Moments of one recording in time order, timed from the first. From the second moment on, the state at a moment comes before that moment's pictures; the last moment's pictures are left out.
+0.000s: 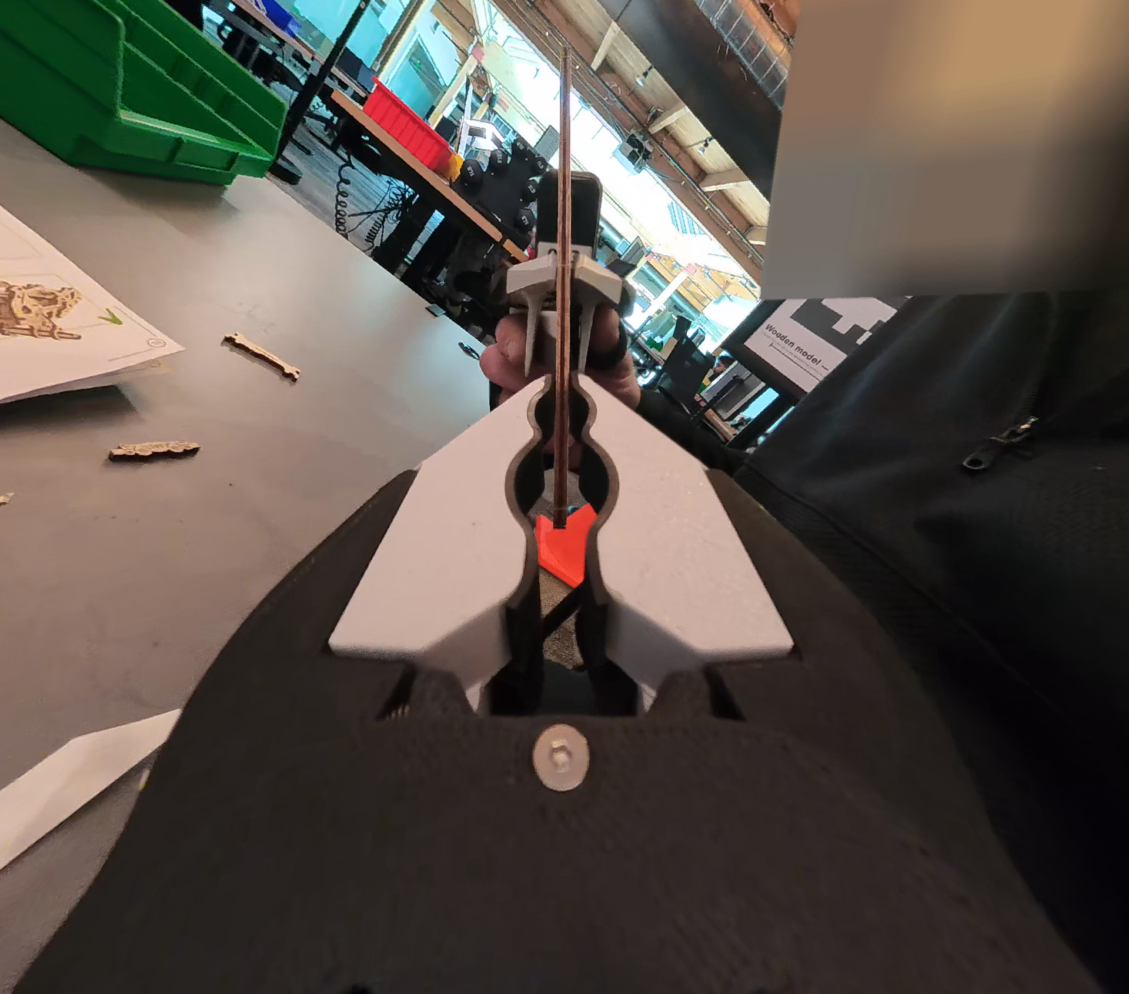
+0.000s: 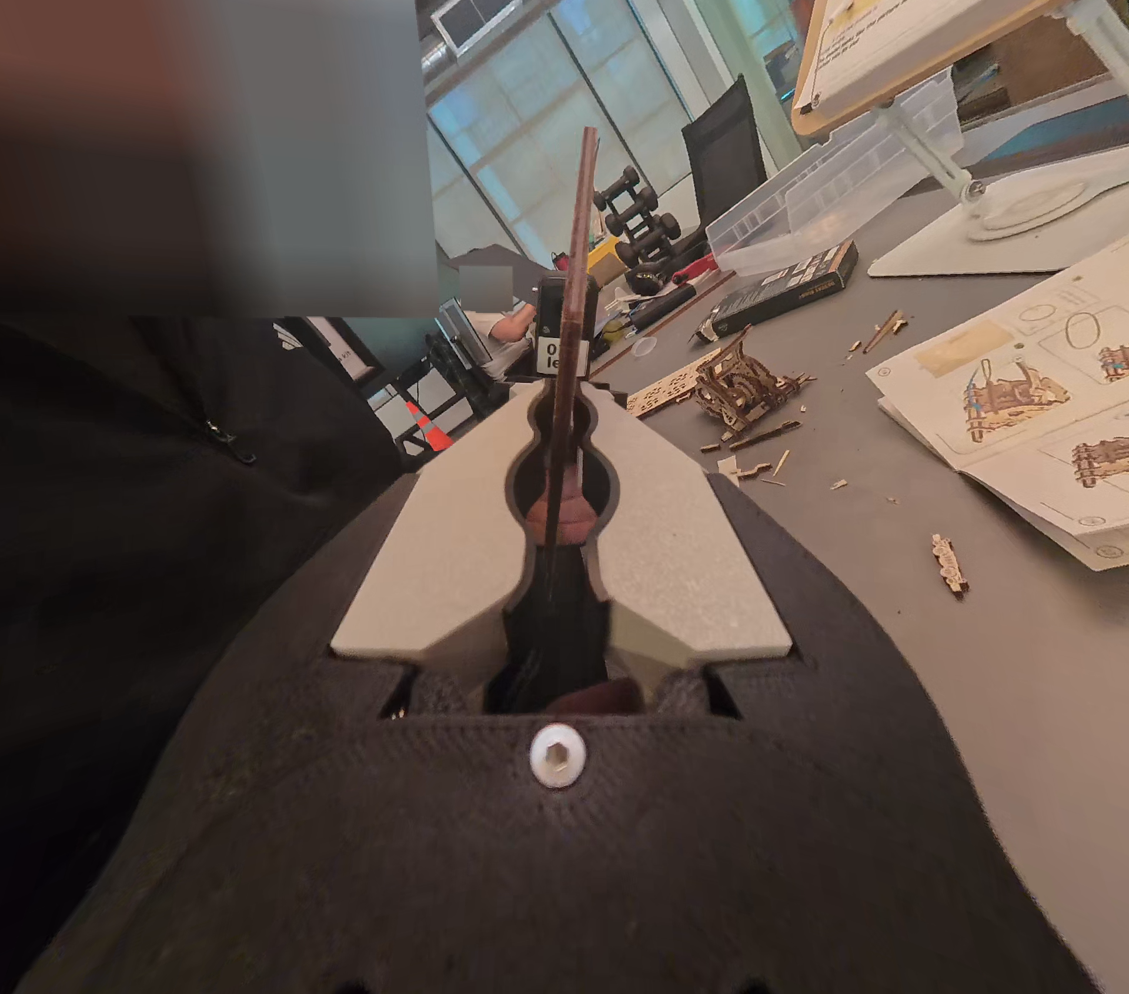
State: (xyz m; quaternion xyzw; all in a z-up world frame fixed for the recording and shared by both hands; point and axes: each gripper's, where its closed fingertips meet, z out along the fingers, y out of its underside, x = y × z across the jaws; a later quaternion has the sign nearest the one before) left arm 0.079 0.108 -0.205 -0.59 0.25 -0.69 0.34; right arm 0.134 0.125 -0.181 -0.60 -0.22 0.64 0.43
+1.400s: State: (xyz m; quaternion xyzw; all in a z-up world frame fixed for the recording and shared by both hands) left arm -0.054 0.173 -0.235 -0.74 0.37 -0.31 0.47; right arm 0.258 0.165 -0.279 -0.81 -0.19 0.43 0.34
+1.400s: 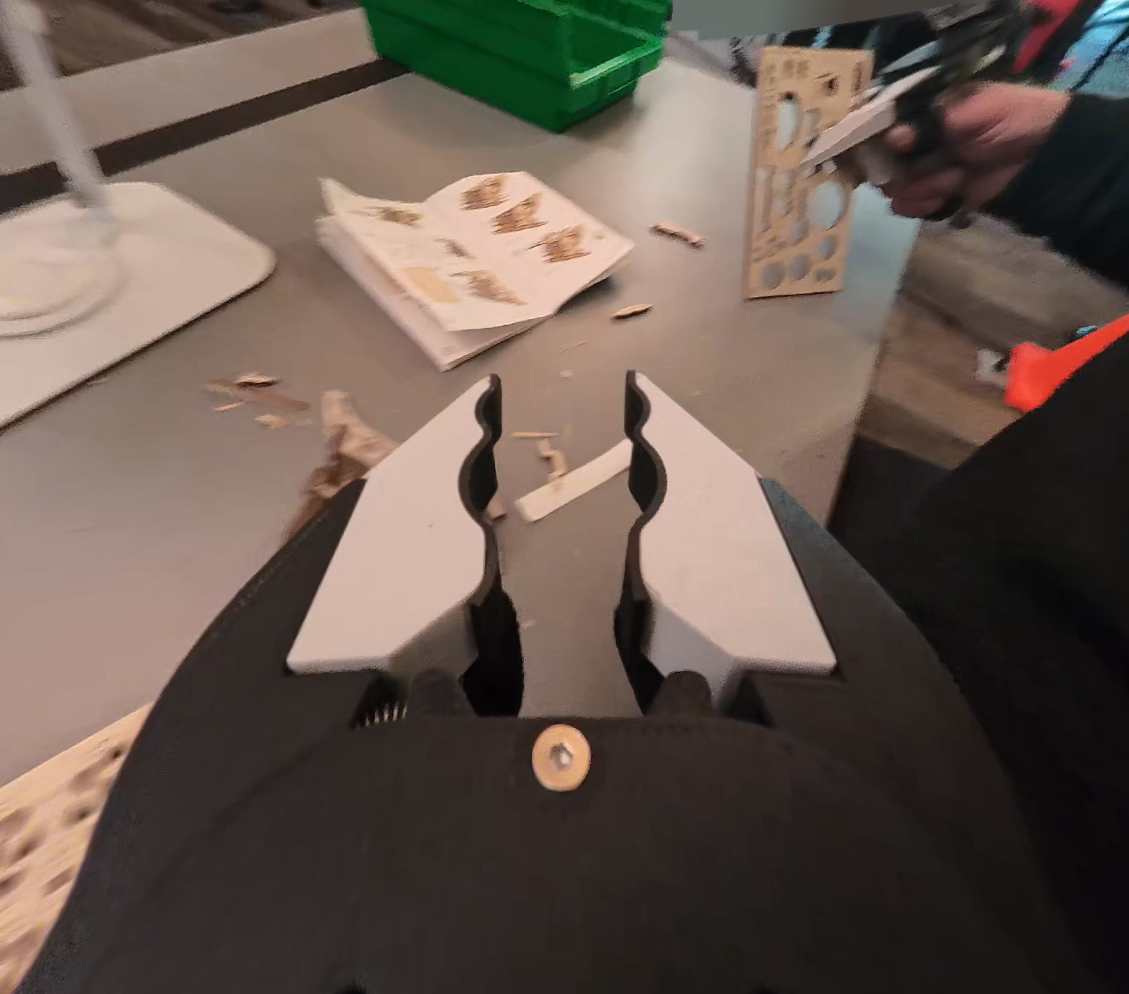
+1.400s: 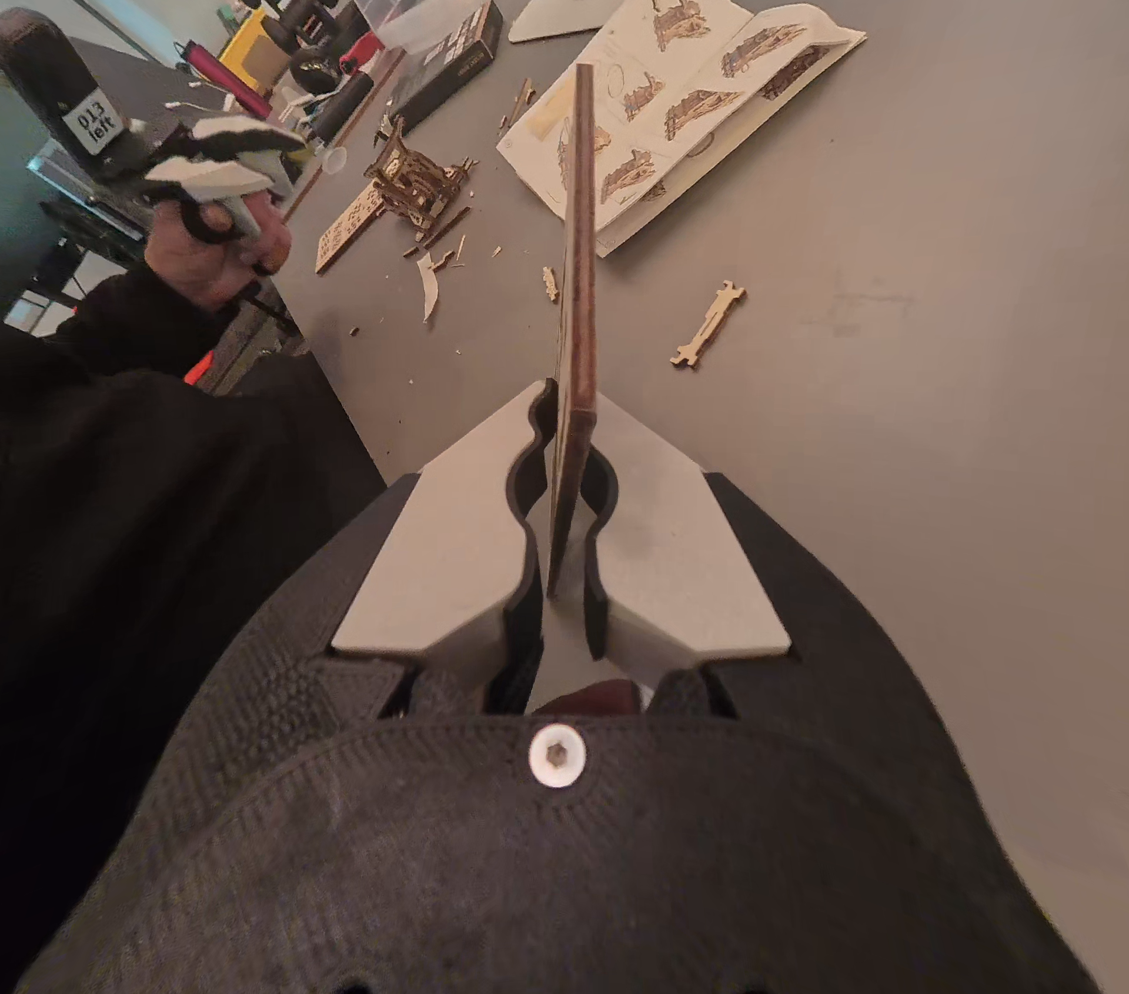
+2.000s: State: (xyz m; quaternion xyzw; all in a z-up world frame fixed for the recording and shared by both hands) left arm -0.113 0.211 -0.318 -0.85 0.35 -0.22 0.34; right arm 0.265 0.174 -0.288 -0.83 -0.16 0.41 0.33
